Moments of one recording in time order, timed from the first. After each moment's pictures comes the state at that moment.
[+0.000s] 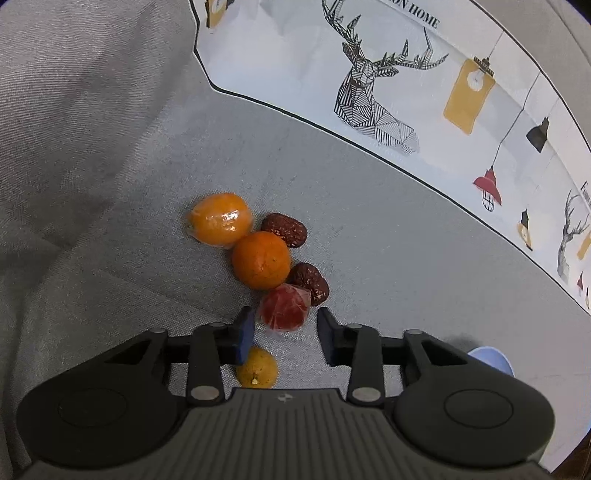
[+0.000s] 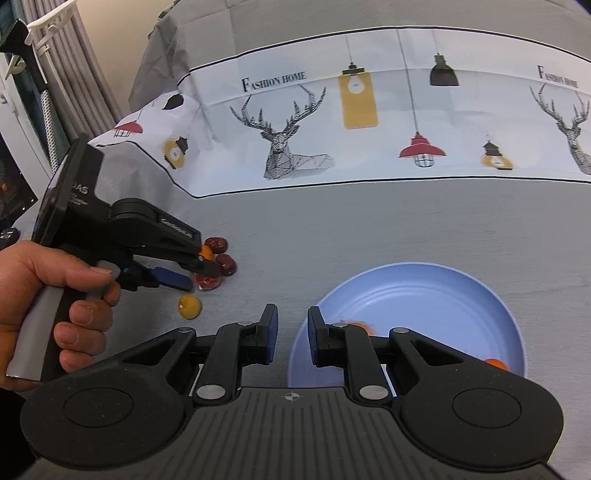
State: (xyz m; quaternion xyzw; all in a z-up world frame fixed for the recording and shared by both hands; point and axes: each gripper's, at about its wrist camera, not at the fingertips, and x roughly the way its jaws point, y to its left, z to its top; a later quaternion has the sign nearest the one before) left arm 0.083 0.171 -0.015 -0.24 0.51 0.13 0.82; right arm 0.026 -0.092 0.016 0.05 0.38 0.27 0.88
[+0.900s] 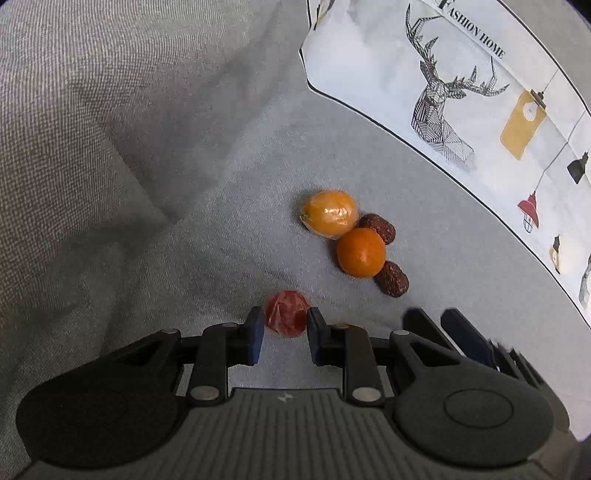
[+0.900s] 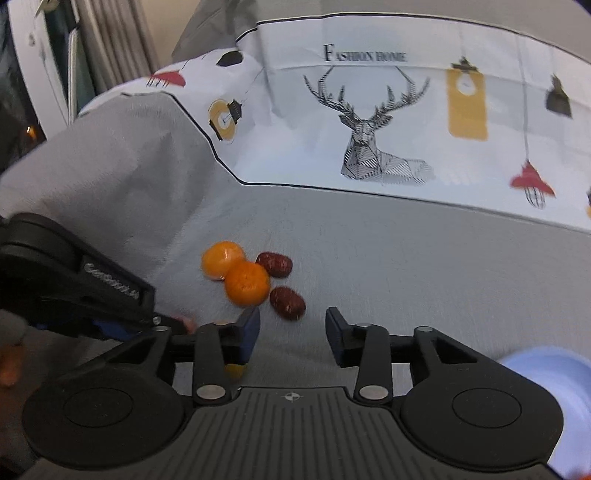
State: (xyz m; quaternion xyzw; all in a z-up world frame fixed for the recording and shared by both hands) left arm 0.043 0.214 -0.006 -0.26 0.53 0.20 0.78; right arm 0.084 0.037 -0.016 -0.03 0.37 0.33 0.87
